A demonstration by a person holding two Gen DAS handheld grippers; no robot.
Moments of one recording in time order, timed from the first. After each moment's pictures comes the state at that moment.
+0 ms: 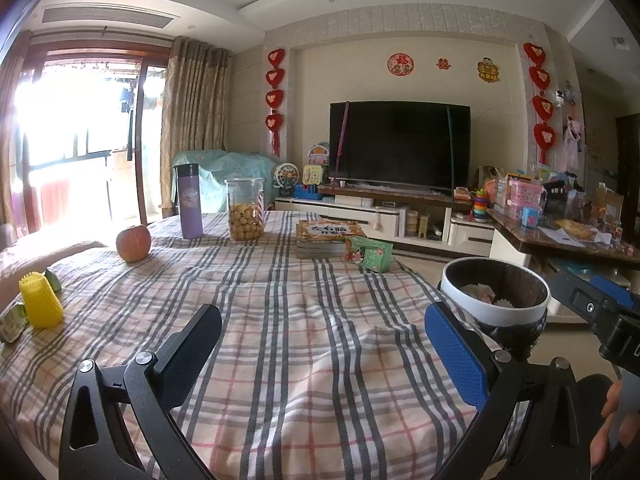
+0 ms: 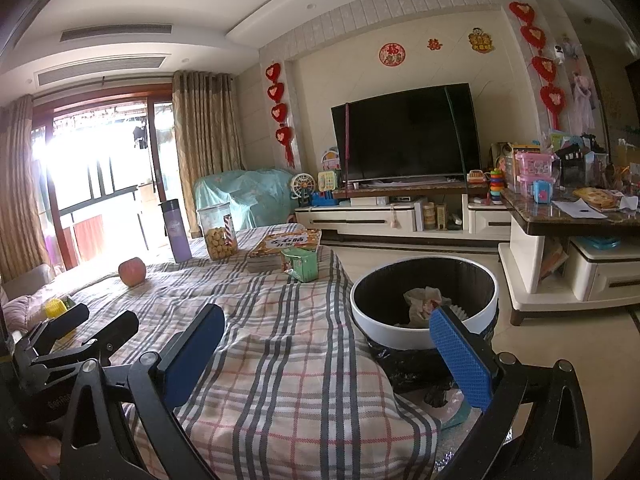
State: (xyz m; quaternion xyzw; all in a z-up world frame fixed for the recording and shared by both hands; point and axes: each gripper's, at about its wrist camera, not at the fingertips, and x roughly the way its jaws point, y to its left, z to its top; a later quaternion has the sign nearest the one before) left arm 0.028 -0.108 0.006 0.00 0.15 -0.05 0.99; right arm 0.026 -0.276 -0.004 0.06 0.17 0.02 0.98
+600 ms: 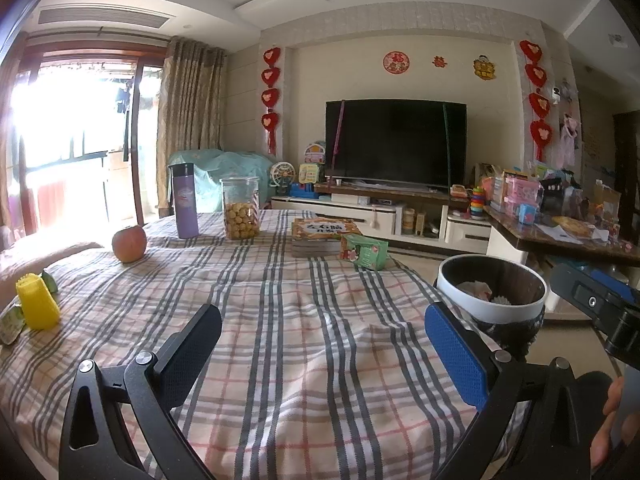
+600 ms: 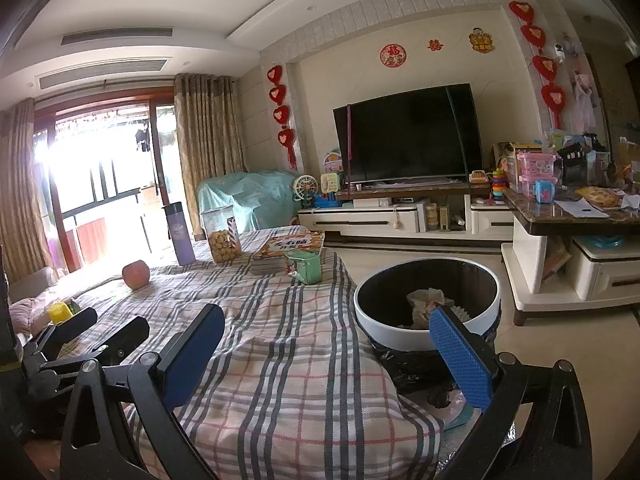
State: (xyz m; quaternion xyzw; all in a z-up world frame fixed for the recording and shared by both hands) left arm 0.029 -0.112 0.004 0.00 0.15 -0.06 0.99; right arm 0.026 -0.274 -0.001 0.07 0.17 0.03 0.98
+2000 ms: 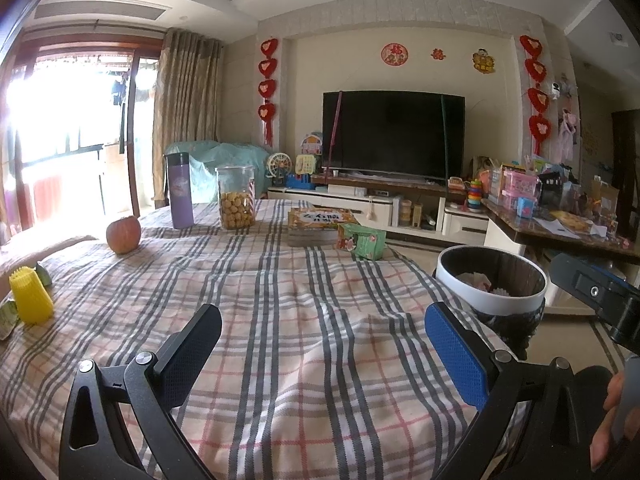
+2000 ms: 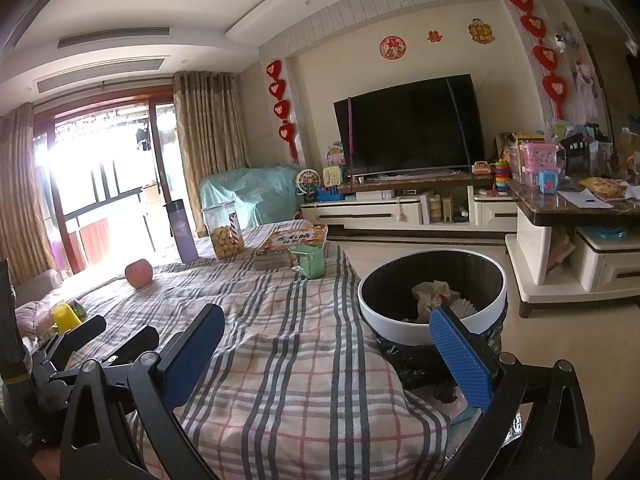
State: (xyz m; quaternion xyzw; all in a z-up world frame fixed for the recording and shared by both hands) left arm 0.038 -0.109 -0.003 0.00 0.17 -0.06 0.98; right arm 0.031 -0.266 -0.005 0.08 0.18 0.03 0.98
